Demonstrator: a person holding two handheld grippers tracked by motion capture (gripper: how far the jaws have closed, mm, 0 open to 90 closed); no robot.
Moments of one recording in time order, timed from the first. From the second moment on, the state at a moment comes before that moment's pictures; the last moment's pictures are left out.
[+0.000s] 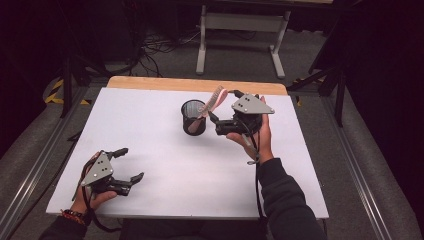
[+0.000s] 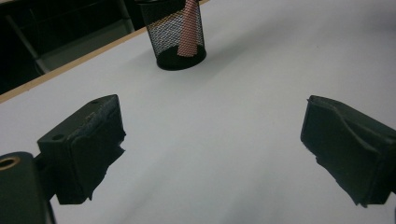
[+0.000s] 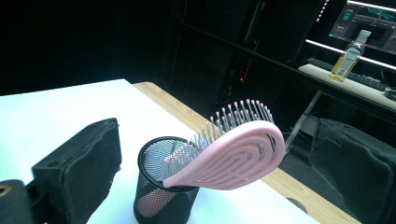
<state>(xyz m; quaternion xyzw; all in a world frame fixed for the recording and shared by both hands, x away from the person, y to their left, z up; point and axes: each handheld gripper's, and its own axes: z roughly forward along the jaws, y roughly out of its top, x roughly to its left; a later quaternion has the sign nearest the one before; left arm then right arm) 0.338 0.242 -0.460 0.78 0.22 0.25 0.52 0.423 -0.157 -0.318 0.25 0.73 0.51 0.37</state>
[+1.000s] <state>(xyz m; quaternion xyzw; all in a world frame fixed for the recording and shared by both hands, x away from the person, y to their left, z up) 0.338 0.242 -0.459 0.78 0.22 0.25 0.52 0.408 -0.162 -0.320 0.24 0.74 0.49 0.39</state>
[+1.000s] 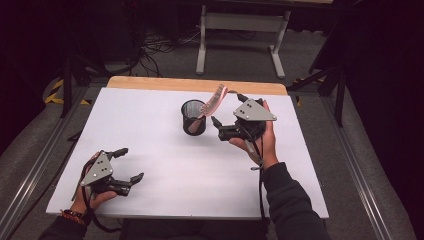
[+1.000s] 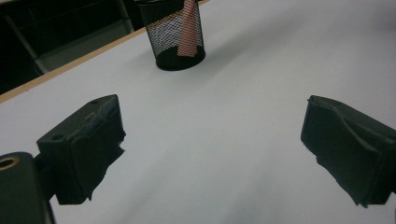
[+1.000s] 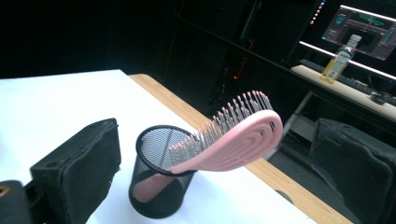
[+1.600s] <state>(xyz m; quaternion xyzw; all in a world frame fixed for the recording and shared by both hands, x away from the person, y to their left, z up) 0.338 0.241 -0.460 0.79 0.22 0.24 0.52 0.394 -0.170 -0.325 0.24 0.74 0.49 0.40</state>
